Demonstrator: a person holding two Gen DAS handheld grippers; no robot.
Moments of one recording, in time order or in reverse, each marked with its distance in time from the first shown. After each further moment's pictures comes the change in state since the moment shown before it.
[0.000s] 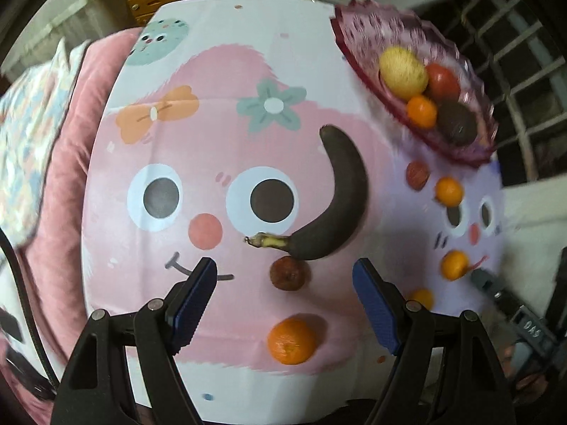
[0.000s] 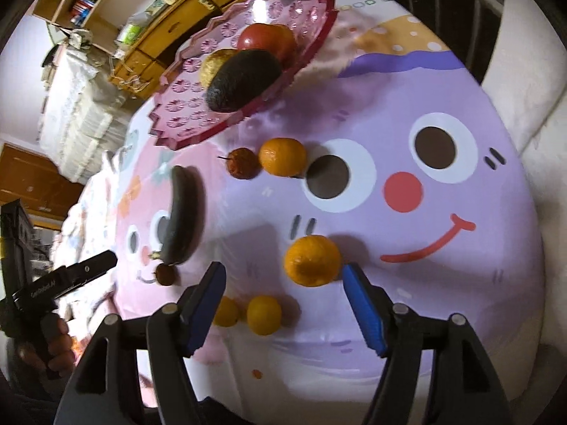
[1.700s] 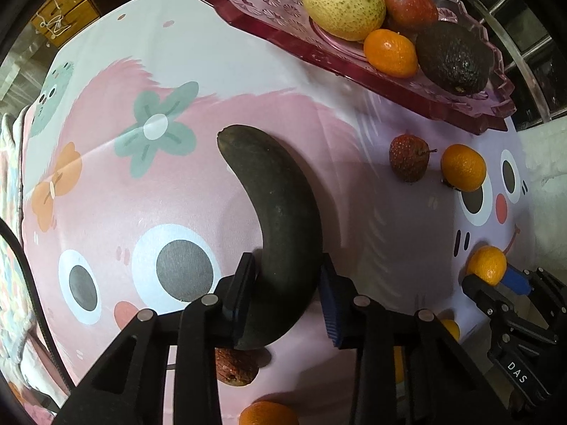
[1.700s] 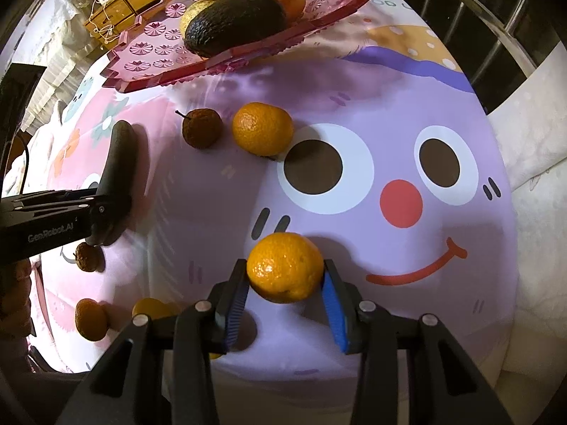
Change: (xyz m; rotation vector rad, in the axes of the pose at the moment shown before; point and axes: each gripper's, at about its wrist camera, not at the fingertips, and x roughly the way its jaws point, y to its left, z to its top) left arm 0.088 -0.076 0.043 0.249 0.058 0.006; right arm 0.045 0.022 0.005 -0.167 0.056 -0.234
